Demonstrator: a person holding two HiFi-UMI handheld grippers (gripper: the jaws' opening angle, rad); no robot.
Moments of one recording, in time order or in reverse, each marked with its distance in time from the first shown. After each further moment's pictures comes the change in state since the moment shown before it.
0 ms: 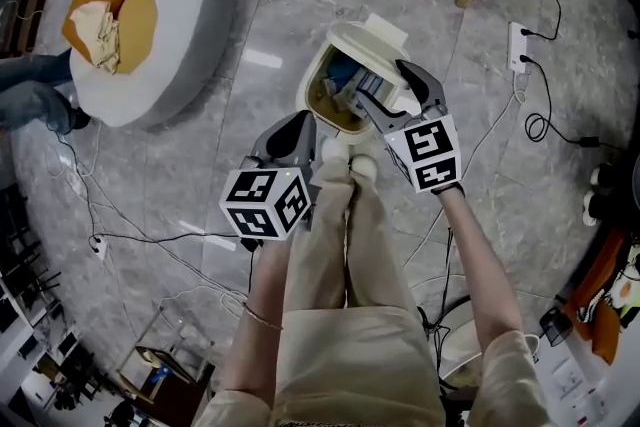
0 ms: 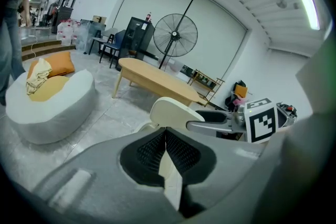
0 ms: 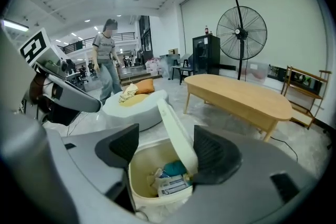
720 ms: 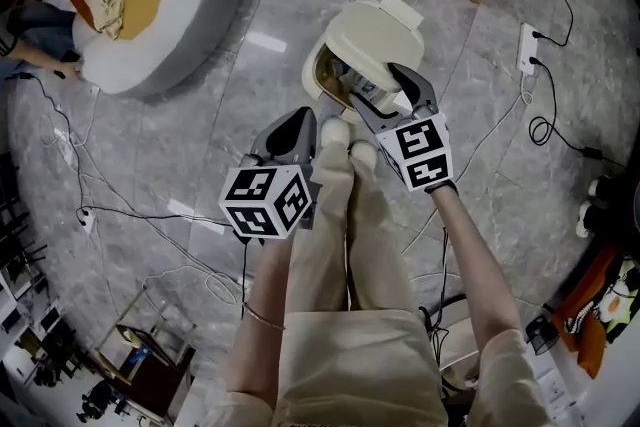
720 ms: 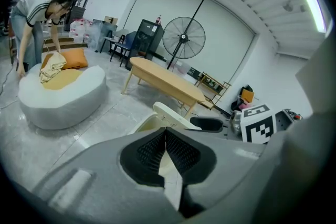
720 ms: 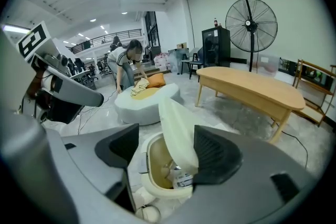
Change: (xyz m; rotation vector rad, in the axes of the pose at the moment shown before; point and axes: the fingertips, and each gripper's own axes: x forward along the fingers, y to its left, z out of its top) left arm -0.032 0.010 -0.046 -0.073 -0.027 0.064; right arm 0.004 0.057 -0.044 -0.013 0.052 0.100
